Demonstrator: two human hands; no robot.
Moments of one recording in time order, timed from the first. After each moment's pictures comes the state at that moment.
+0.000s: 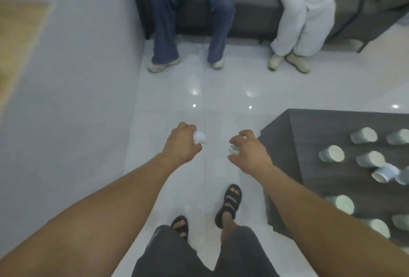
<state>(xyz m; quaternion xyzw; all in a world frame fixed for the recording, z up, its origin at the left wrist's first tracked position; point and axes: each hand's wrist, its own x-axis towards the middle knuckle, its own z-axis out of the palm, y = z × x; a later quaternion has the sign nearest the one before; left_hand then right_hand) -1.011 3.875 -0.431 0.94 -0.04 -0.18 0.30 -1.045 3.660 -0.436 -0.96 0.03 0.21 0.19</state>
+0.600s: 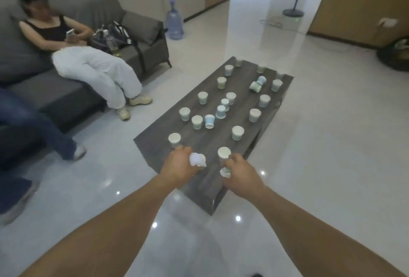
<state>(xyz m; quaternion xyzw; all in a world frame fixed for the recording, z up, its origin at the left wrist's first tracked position) -1.259 3.490 -0.290 0.85 -0.46 -0.19 0.16 -1.442 3.392 -0.326 -0.89 0.38 0.00 0.25</state>
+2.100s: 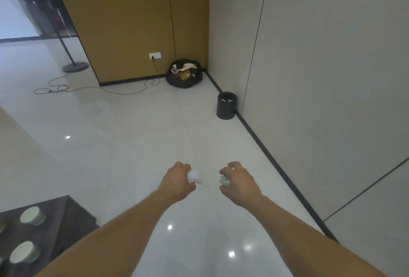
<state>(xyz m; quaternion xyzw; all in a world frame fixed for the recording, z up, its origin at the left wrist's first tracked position) -1.894 2.592 -0.261 0.53 -0.80 -0.26 0.08 -2.094 2.665 -0.290 -0.61 0.75 -0.15 0.19</state>
